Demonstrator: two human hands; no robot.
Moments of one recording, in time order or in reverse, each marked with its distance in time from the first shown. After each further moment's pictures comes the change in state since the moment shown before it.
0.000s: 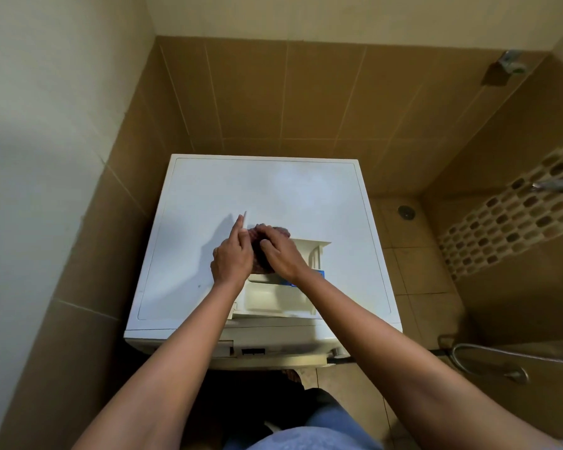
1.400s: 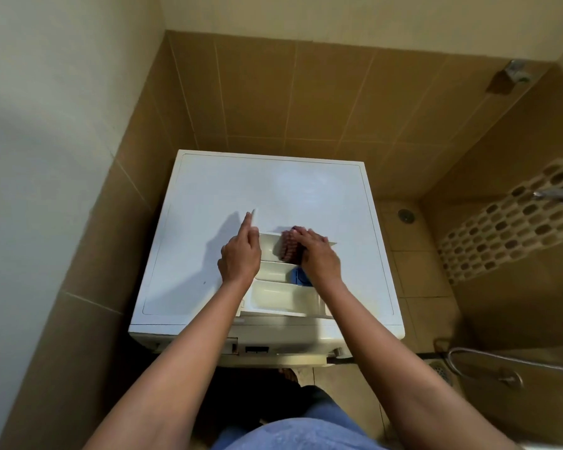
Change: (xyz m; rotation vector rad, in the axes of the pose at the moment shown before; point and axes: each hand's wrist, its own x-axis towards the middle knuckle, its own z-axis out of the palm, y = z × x) left_hand 0.004 -0.005 0.002 0.027 0.034 0.045; right_hand -0.018 0.044 -0.026 -0.542 0.235 0.061
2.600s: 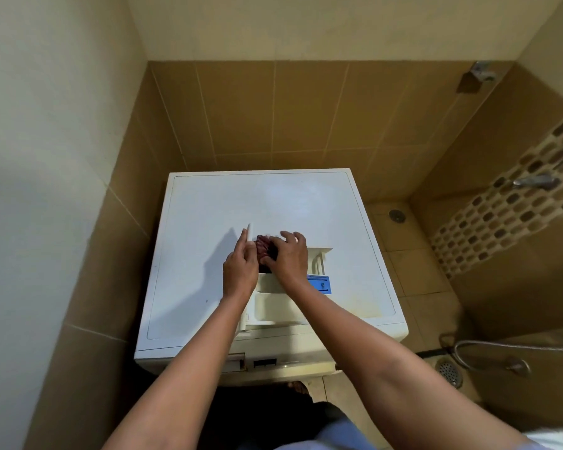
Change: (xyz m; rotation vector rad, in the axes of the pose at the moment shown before) left_hand 0.000 -0.001 -0.004 -0.333 -0.096 -0.032; right_hand 0.019 -0.055 0.031 0.074 0.098 0.134
